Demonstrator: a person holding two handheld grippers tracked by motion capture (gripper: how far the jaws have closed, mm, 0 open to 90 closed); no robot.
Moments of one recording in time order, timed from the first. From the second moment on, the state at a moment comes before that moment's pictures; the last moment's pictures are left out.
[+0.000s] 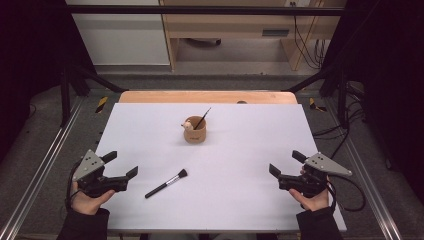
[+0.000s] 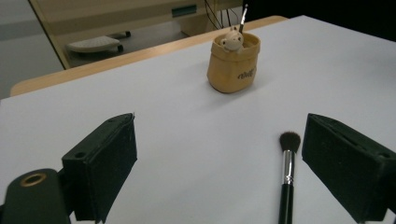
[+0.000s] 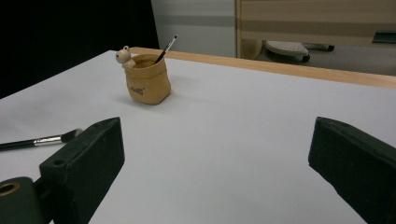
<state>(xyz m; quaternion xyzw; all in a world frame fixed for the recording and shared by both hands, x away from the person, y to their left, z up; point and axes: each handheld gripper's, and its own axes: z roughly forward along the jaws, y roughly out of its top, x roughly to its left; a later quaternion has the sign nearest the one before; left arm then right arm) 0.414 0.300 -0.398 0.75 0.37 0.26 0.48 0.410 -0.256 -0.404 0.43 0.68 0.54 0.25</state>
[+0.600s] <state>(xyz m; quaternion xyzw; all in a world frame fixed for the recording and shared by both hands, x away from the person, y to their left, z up) 0.424 0.277 -0.390 0.80 0.34 0.23 0.44 0.410 -0.256 -0.405 0.43 0.69 0.53 0.25</state>
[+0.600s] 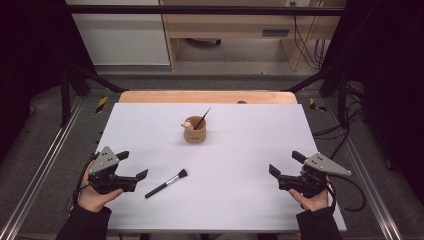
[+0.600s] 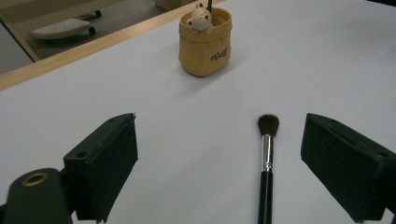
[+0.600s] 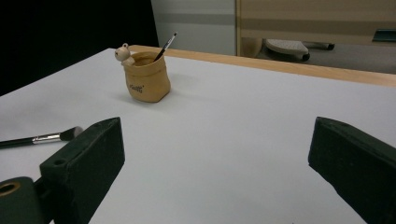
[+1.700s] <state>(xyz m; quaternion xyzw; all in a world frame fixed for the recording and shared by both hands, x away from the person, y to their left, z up) 0.451 0.218 -0.405 0.90 0.28 0.16 0.30 0.411 -0.254 -0.406 0.43 0.69 0.53 0.25</state>
